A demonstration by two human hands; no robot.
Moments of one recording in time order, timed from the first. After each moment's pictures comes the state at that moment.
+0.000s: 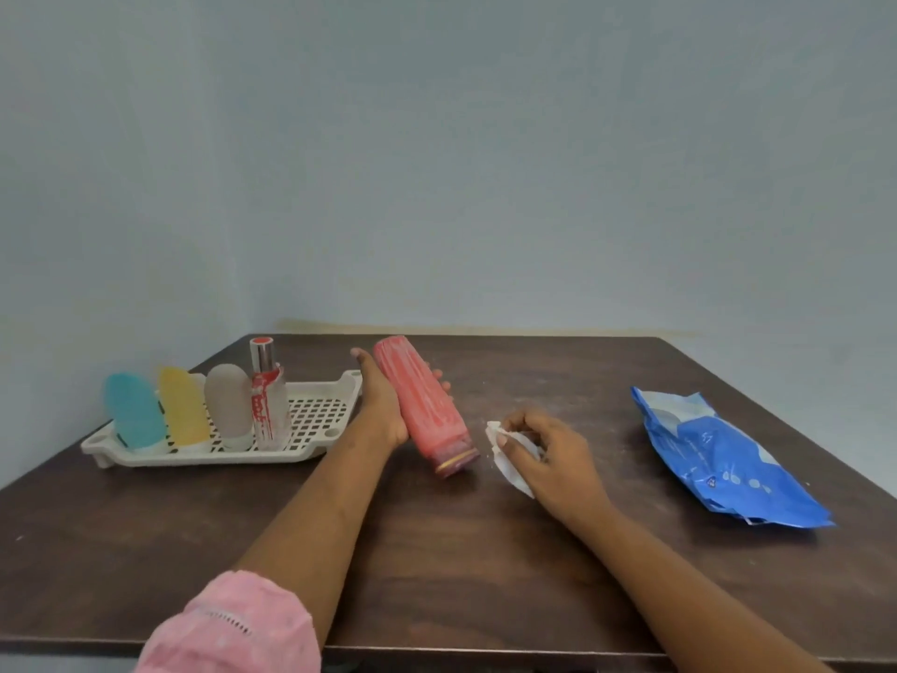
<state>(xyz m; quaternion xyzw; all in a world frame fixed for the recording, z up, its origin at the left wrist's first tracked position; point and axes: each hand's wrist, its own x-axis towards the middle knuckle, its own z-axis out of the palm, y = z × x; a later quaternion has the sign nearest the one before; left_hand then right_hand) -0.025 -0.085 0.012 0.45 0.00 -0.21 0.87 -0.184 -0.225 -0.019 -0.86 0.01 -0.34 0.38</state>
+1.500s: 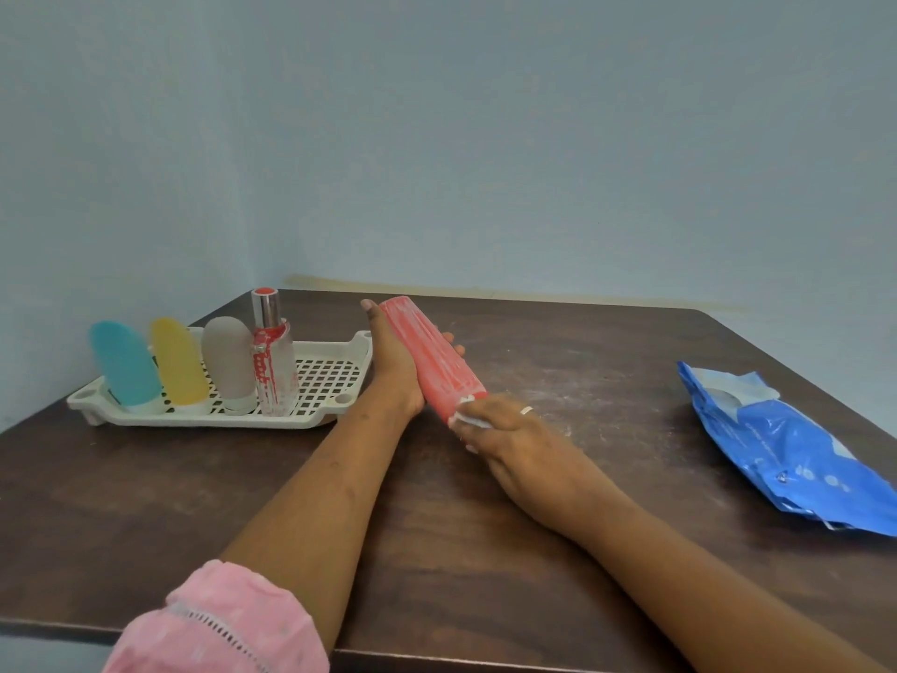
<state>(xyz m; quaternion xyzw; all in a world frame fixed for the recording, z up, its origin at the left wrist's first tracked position) -0.017 -0.084 0.007 0.47 0.02 -0.14 0.87 -0.158 -0.192 -0.023 -0.95 -0.21 -0.23 0.08</state>
